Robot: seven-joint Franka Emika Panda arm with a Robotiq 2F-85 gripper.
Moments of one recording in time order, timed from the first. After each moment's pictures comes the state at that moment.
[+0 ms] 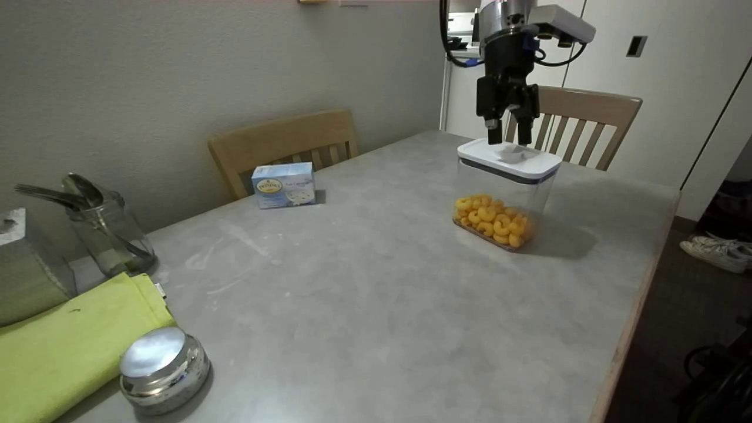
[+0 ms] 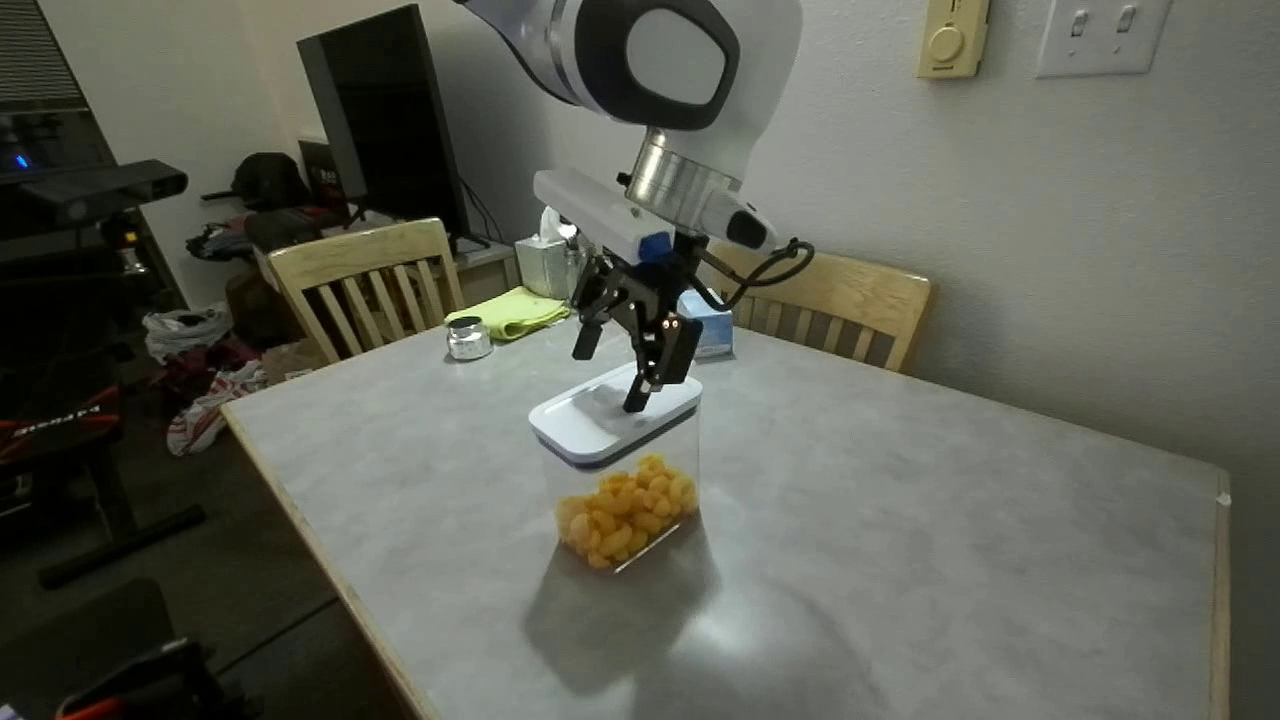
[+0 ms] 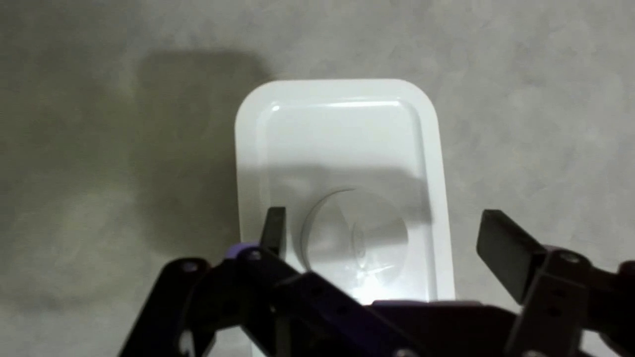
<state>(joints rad) -0.18 0.50 -0.07 -1.65 0.20 1.76 -0.21</state>
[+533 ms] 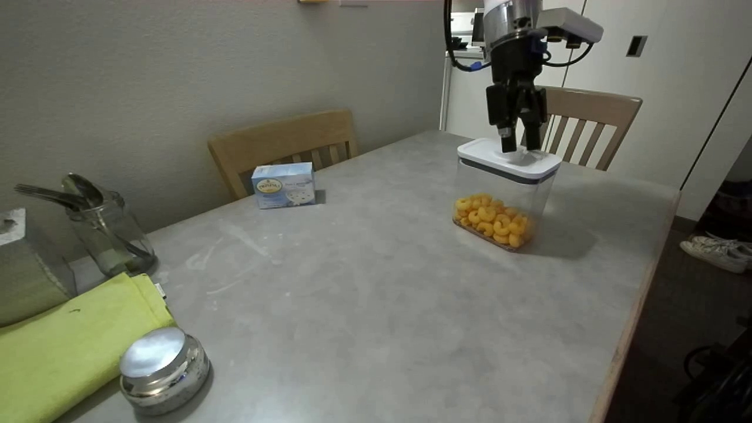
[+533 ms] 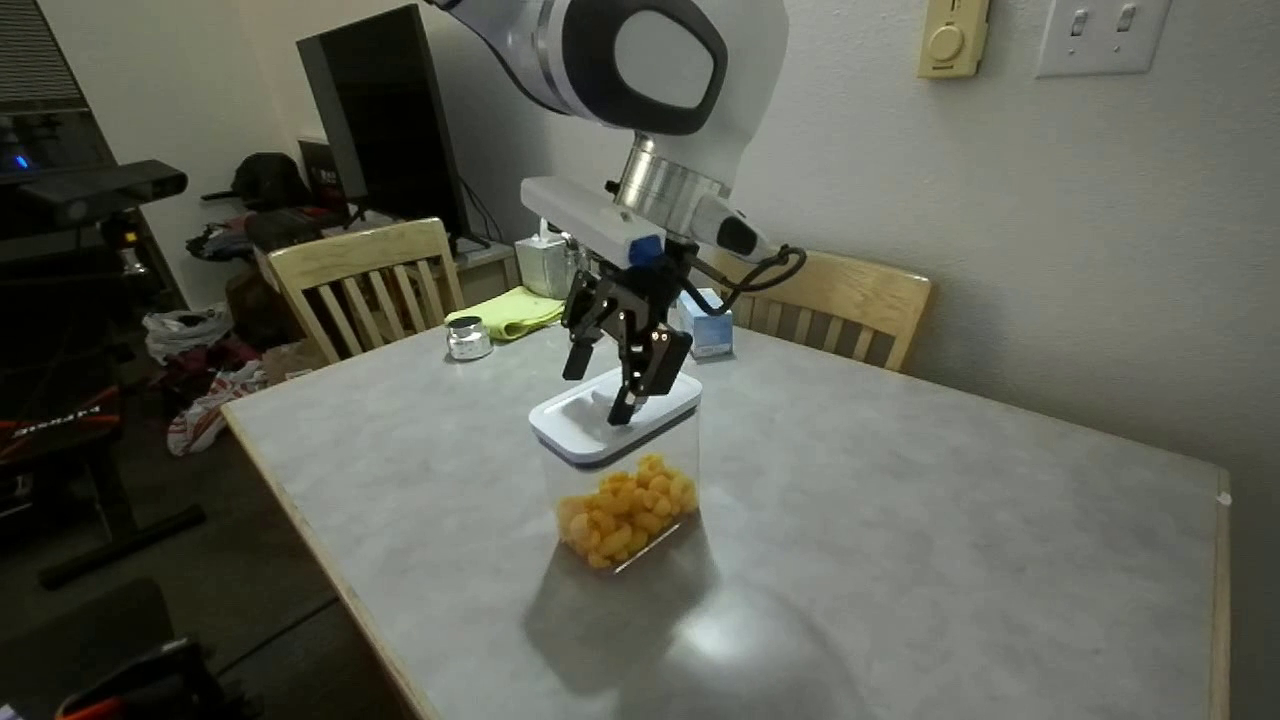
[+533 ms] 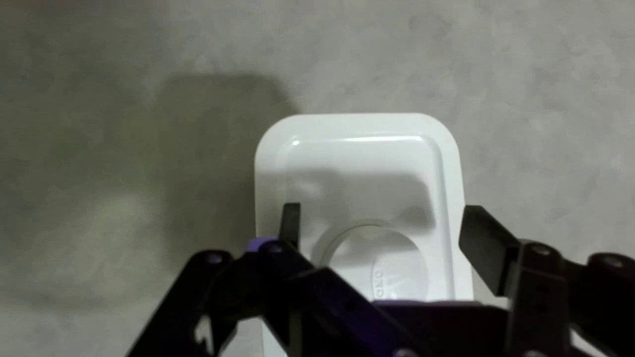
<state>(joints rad) -0.17 0.47 -0.07 -1.70 0.16 1.76 -0.21</state>
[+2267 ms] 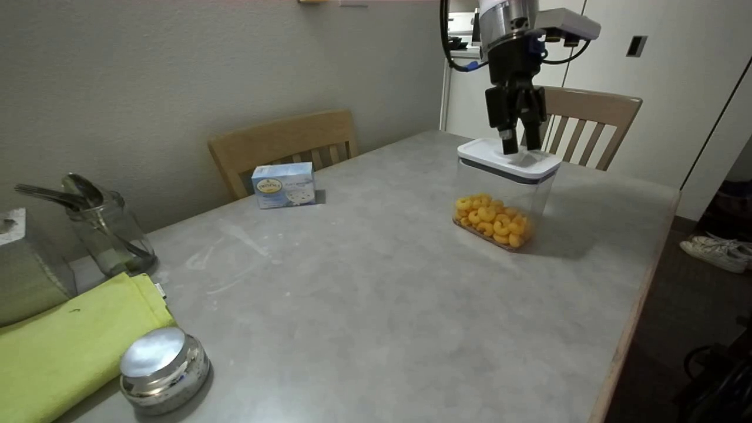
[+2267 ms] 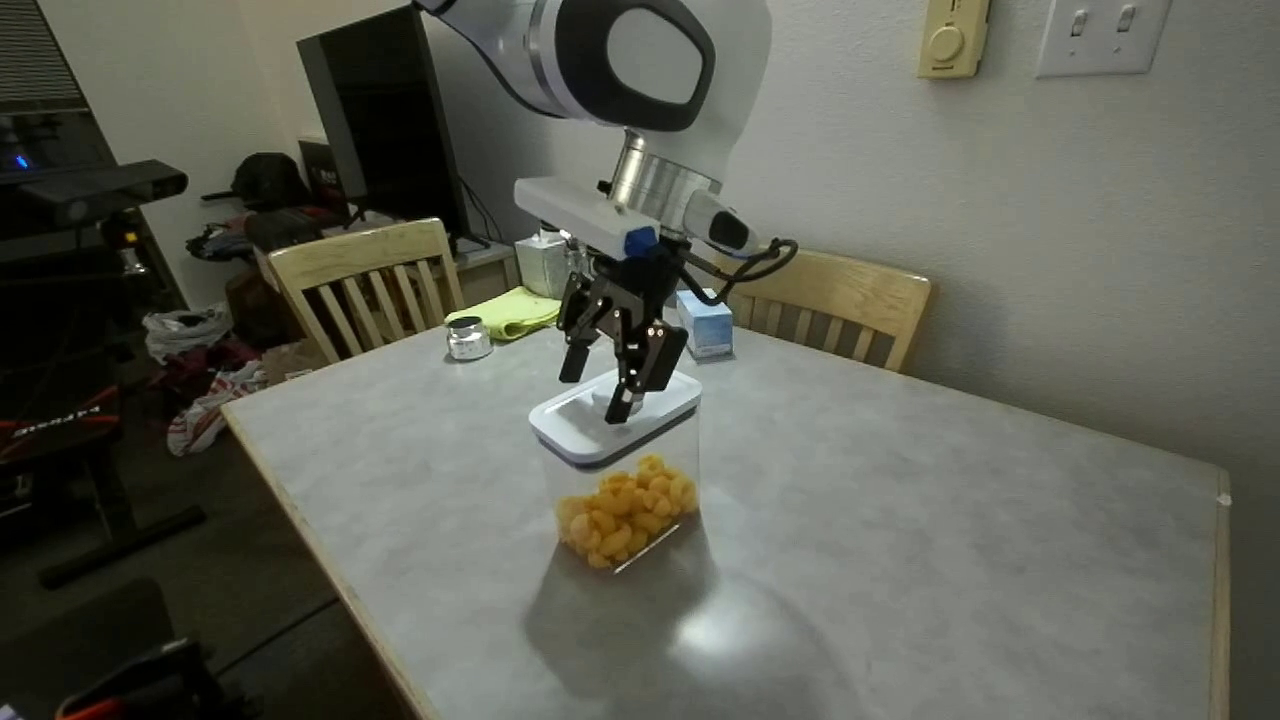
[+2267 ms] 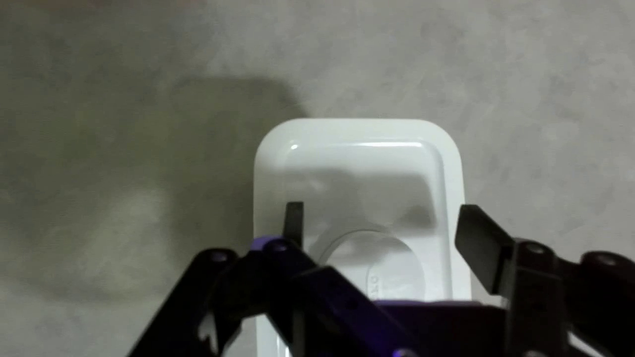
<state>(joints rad) -0.15 0.47 -0.07 -1.70 0.12 1.75 -0.20</state>
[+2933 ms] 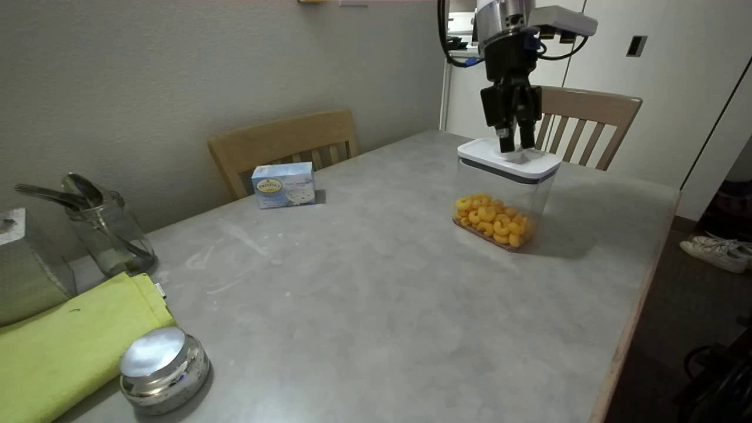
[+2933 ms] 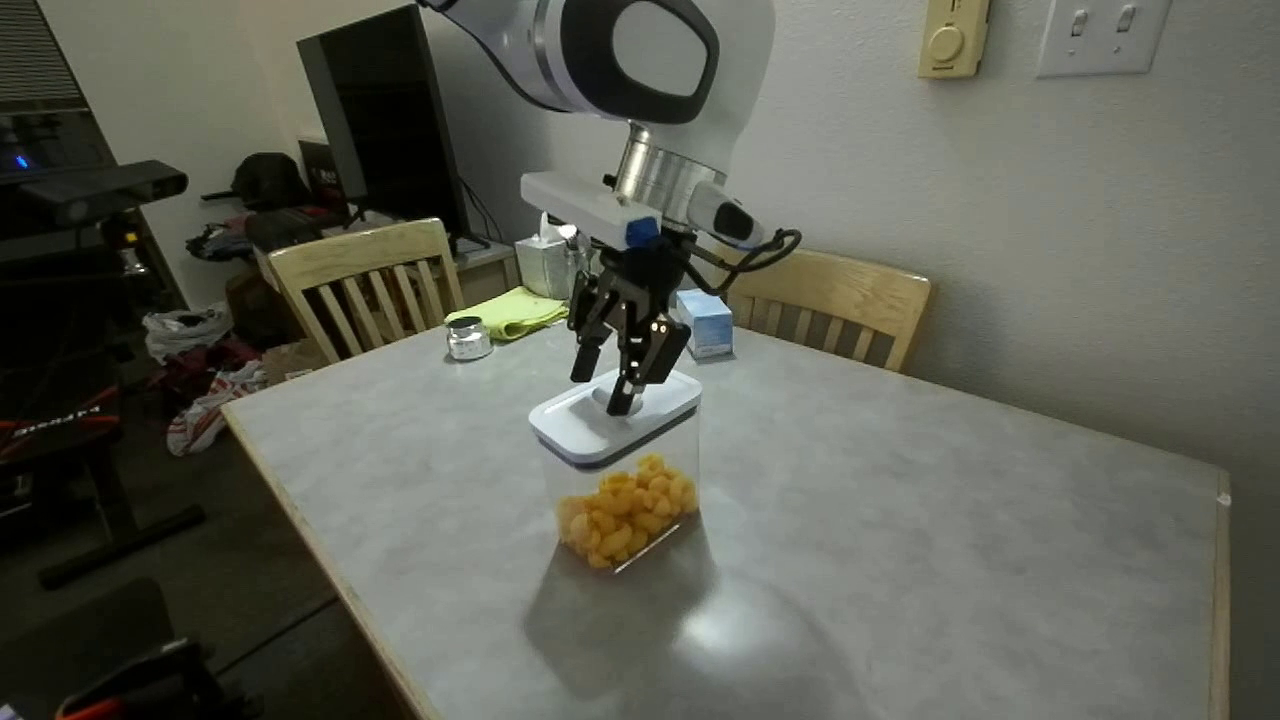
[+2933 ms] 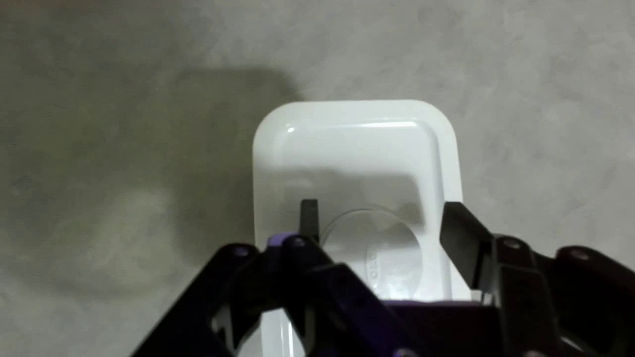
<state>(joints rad) -0.15 0.48 -0.07 -1.67 0.12 1.76 -0.16</state>
